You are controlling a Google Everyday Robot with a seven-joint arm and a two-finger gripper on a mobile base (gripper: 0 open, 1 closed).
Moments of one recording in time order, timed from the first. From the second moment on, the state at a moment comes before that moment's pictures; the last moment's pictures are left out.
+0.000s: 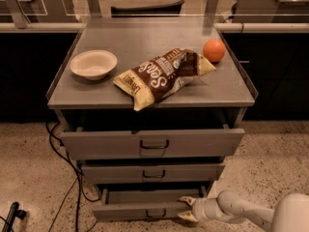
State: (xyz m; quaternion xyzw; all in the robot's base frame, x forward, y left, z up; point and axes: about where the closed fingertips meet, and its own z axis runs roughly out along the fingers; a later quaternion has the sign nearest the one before) arm 0.474 -0.150 0.173 -0.58 0.72 0.23 0.30
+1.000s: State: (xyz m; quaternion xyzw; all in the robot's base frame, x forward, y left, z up) arm 0.473 -0.151 0.179 -0.58 0.72 0.23 0.30
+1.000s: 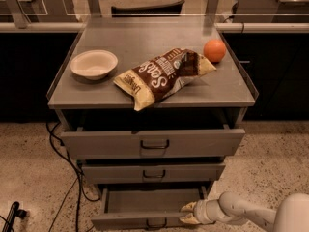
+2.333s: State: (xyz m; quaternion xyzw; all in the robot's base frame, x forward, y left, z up) arm 0.473 -0.151 0.179 -0.58 0.72 0.23 0.30
